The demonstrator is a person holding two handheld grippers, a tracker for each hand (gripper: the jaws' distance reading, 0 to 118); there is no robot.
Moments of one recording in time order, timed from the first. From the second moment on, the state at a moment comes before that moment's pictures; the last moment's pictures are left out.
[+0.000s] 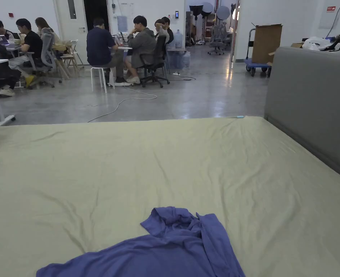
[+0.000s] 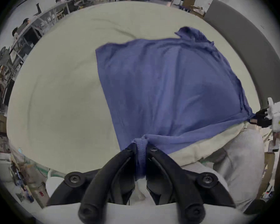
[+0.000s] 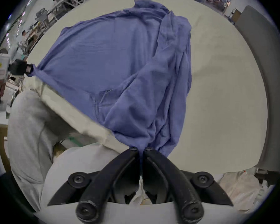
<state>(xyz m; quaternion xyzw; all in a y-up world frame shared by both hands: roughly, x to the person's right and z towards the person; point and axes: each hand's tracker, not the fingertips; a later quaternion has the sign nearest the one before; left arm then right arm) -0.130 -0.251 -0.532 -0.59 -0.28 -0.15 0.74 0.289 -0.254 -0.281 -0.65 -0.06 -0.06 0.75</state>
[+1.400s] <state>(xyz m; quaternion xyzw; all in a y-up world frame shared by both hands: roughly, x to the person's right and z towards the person) -0.104 -0.183 -0.575 -0.49 -0.29 -0.03 0.82 0.261 -0.196 -0.313 -0.54 -0.05 -0.19 0.82</state>
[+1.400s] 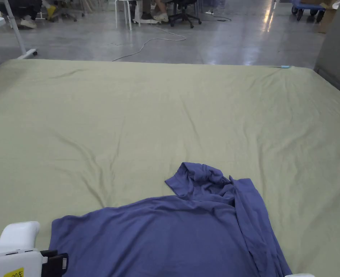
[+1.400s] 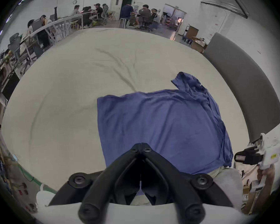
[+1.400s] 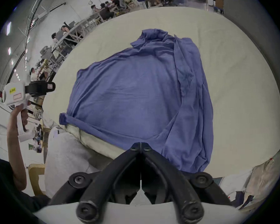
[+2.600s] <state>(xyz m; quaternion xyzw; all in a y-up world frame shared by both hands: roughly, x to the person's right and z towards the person) -0.070 -0.209 -0.697 -0.44 -0.25 -0.15 0.85 0.413 -0.221 -0.502 -0.55 -0.18 -0.17 0.80</state>
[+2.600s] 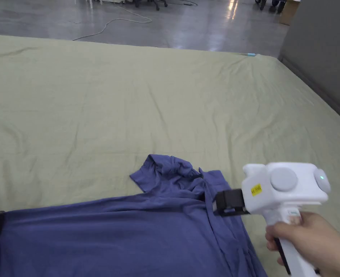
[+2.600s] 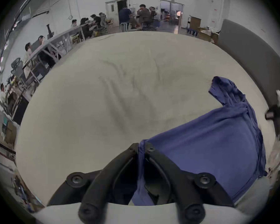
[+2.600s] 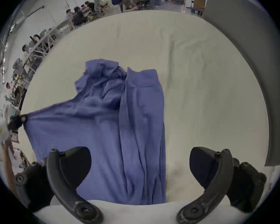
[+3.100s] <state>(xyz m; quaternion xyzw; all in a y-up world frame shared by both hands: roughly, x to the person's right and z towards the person) -0.088 -0.175 -0.688 -0.44 -0.26 -0.07 0.85 0.415 -0.231 -0.542 -0.56 -0.18 -0.15 0.80</state>
